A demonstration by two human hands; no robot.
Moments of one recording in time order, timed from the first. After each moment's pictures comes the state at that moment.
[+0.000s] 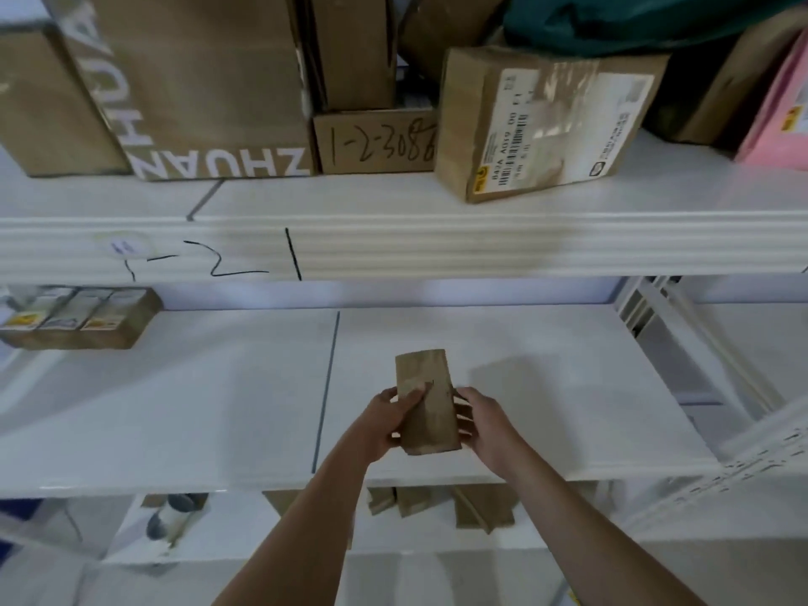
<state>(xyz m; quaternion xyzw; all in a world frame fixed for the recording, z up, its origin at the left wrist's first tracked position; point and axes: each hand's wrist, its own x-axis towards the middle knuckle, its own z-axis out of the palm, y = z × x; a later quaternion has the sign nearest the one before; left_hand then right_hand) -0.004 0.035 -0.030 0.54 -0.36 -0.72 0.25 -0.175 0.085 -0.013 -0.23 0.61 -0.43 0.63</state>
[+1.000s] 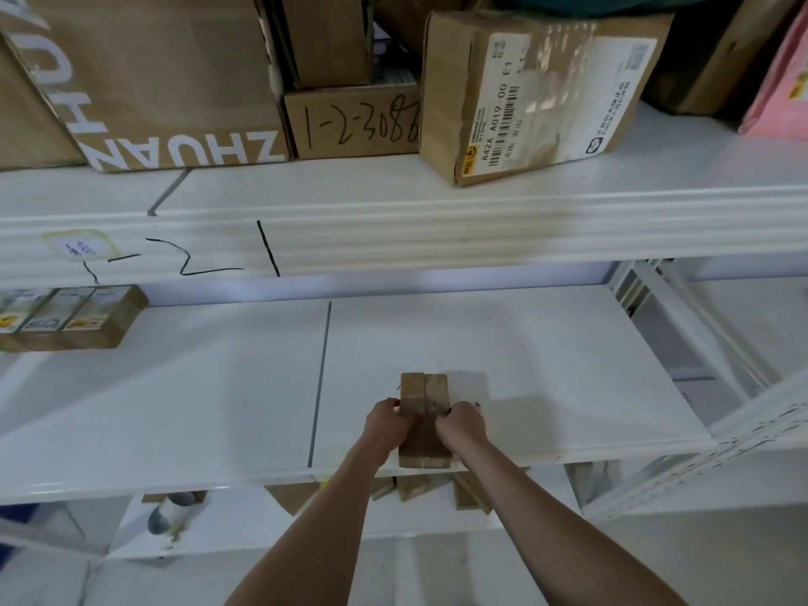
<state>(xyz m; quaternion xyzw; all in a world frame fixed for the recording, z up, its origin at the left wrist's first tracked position) -0.017 0.042 -0.062 0.66 -0.52 -0.52 0.14 -0.148 0.071 -0.060 -0.39 0.83 -0.15 0.36</state>
